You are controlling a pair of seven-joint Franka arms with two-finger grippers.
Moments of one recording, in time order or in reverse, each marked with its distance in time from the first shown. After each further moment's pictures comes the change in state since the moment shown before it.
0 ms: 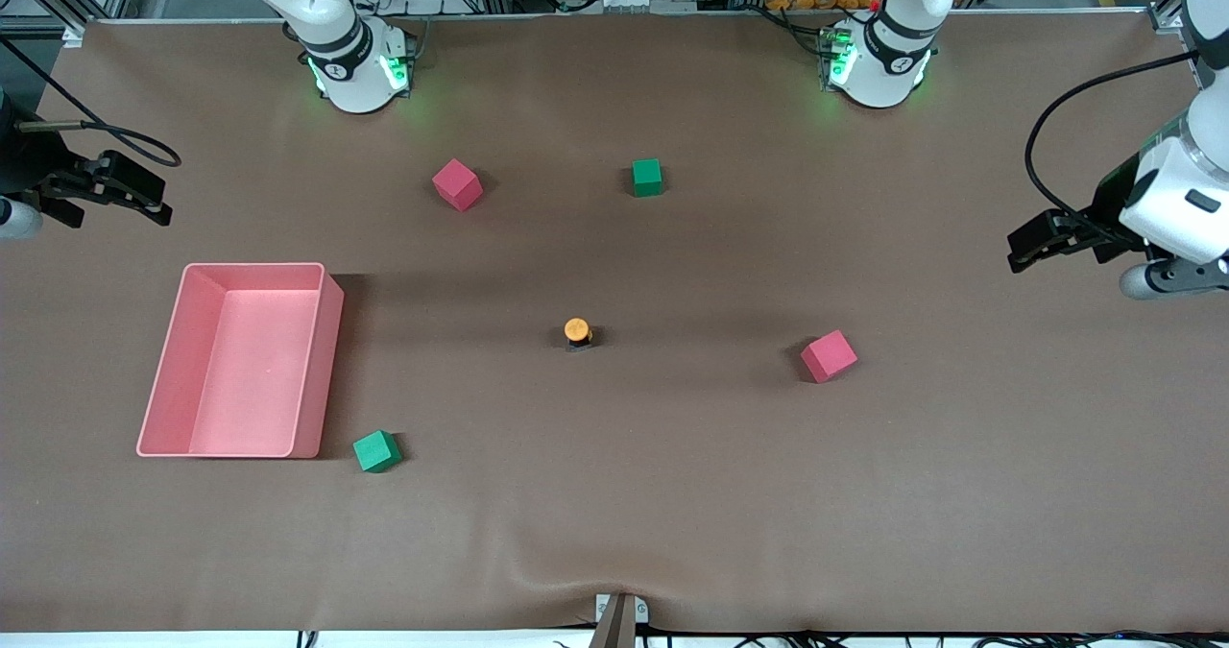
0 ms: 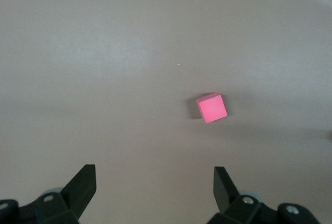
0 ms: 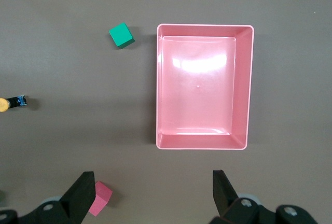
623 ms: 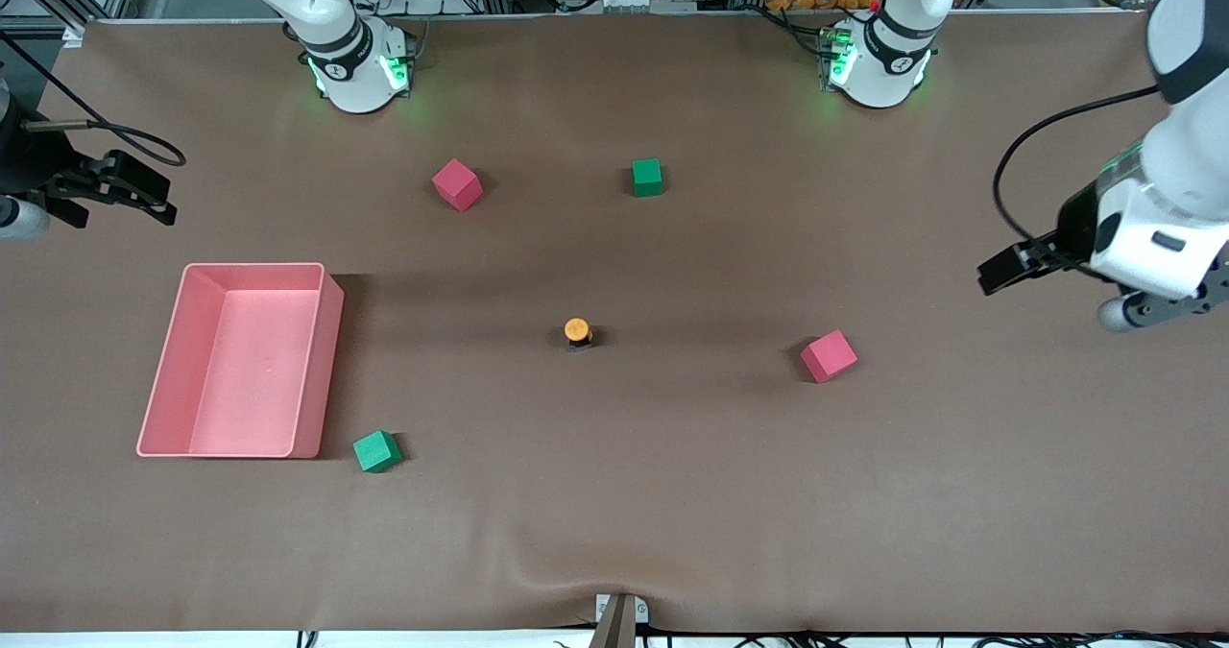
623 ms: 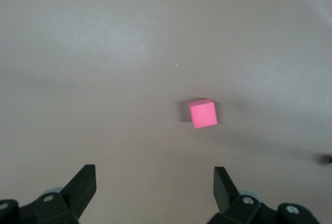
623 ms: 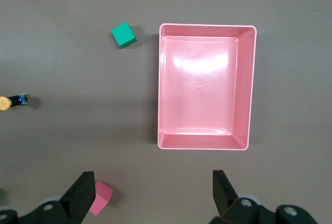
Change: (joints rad) left arm -0.033 0.060 0.026 0.043 0.001 -0.006 -0.127; right arm 0.002 0.000 0.006 -0.001 0.000 0.000 0.000
